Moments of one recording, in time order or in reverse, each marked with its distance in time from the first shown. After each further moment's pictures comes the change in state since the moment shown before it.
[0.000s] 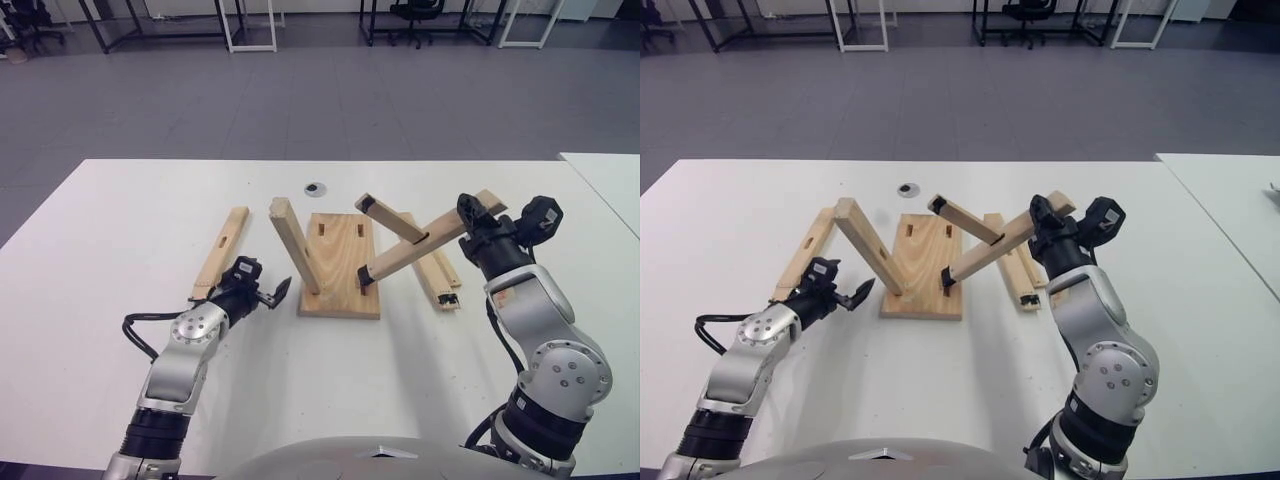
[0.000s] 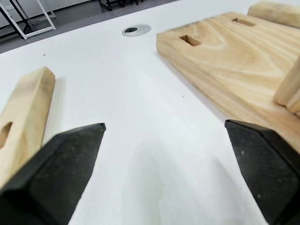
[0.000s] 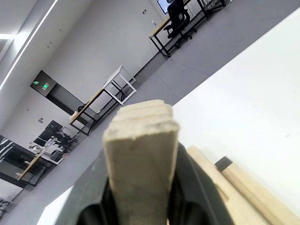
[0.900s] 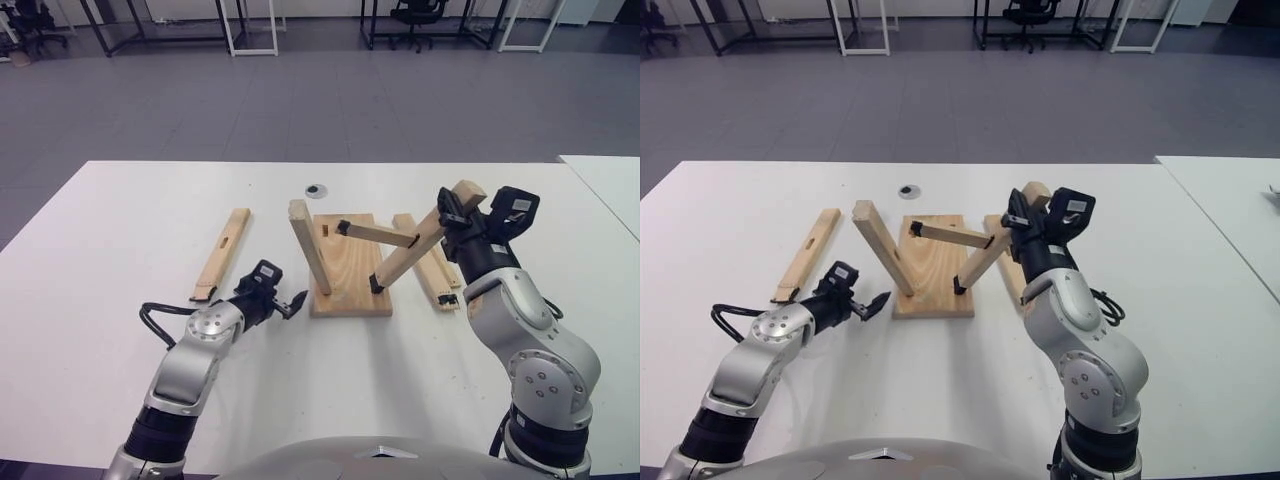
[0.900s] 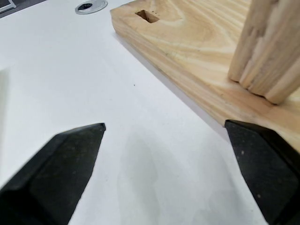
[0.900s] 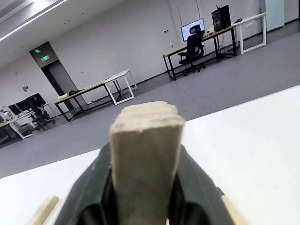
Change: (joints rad) left arm -0.032 0.014 -0.064 -0.157 -0.005 0.256 -0.020; right arm 0.033 -0.179 0.334 -0.087 -0.364 -0.076 0.064
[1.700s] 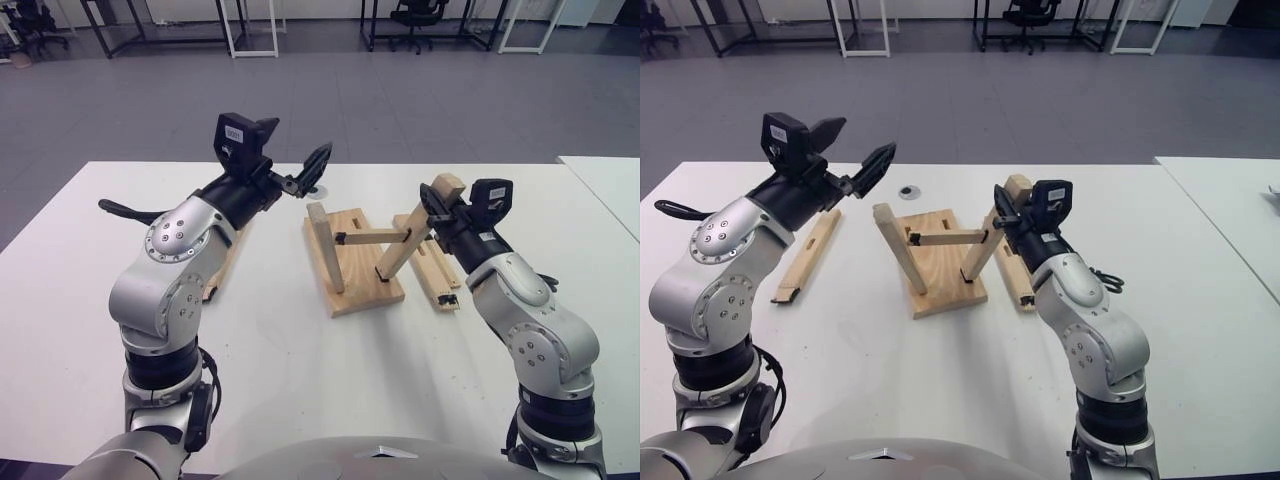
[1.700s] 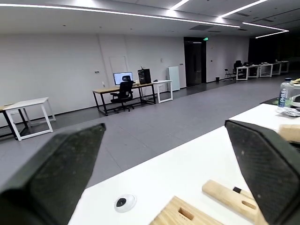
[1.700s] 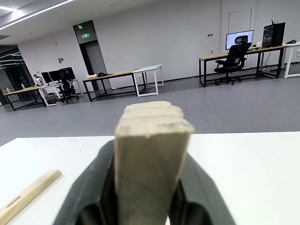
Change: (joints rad) left arm -0.446 -0.099 0.226 -0.321 -0.332 0.199 0.127; right arm -0.048 -0.099 -0.005 0.177 -0.140 -0.054 0.377
